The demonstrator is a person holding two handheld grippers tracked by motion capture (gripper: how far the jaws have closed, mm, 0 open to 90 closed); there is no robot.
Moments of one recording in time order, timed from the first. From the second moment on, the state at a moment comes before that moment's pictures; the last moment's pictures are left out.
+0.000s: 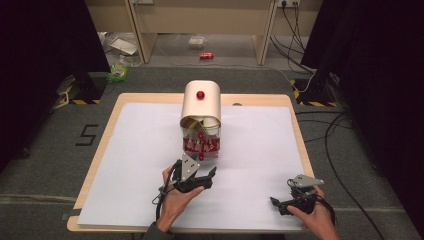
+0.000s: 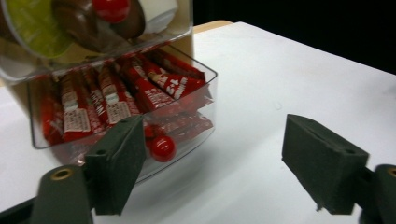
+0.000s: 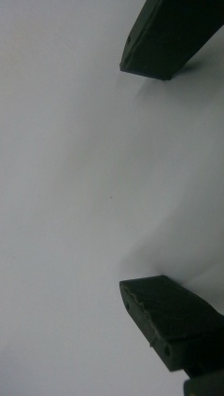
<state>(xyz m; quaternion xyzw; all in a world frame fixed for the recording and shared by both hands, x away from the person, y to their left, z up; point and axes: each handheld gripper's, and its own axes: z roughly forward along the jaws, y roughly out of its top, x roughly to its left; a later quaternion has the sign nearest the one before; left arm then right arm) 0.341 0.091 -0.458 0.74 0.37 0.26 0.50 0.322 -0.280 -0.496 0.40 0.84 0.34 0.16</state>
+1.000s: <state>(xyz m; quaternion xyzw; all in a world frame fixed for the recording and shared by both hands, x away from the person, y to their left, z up) 0.365 0.101 -0.459 0.75 0.34 0.28 0.49 0.323 -0.280 -0.496 0.40 0.84 0.34 0.16</state>
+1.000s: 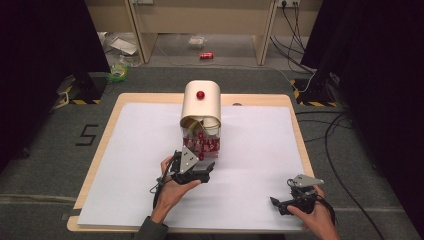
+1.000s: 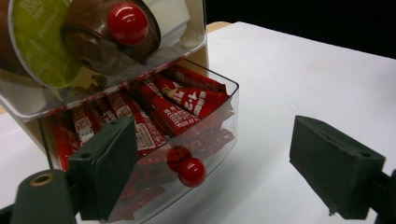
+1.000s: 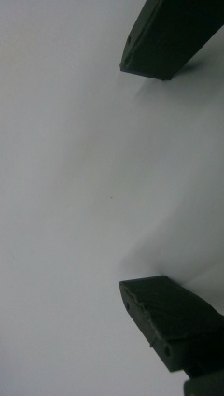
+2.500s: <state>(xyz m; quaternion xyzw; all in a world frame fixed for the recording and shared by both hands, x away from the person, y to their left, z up) 0.340 0.110 -0.461 0.77 0.34 0.22 0.49 0.323 -0.280 -0.497 0.40 0.84 0.34 0.16</state>
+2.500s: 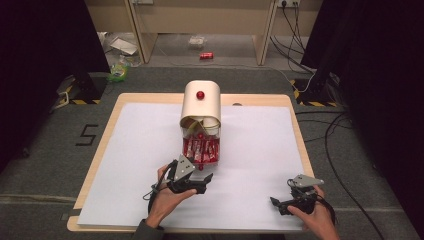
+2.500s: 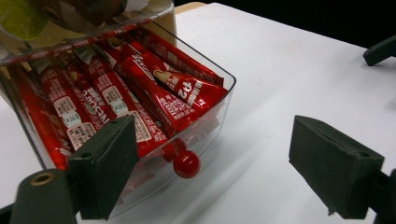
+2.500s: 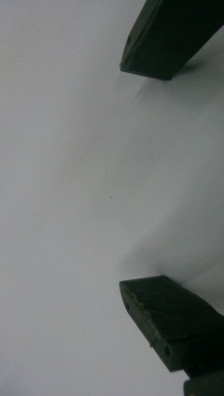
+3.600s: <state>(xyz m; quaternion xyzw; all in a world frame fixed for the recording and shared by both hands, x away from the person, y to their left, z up) 0.311 0.103 -0.469 0.80 0.34 0.19 0.46 0.323 -0.280 -0.497 0.40 0.84 0.34 0.16</state>
